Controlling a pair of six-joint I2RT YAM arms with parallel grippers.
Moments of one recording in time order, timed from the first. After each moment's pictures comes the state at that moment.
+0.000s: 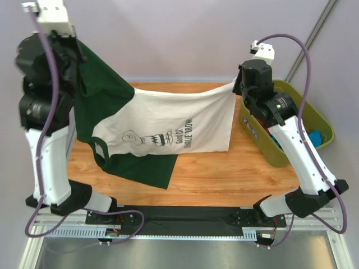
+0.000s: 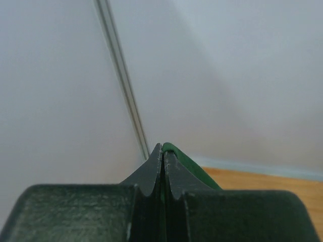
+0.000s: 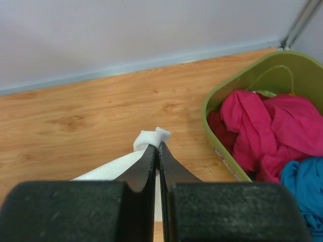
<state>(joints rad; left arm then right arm) -0.26 1.42 2.40 -0.77 -0.47 0.20 0.53 1.38 1.82 -0.76 0.57 0.35</state>
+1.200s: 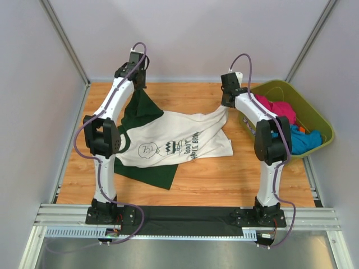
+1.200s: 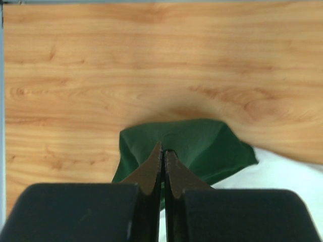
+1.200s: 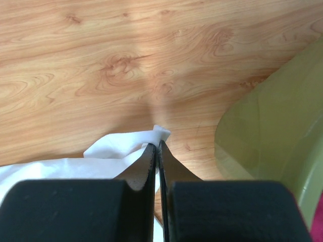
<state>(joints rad) -0.25 2.16 2.14 -0.78 -0.32 -0.10 0.26 2.06 1.71 -0.49 0.36 0.34</state>
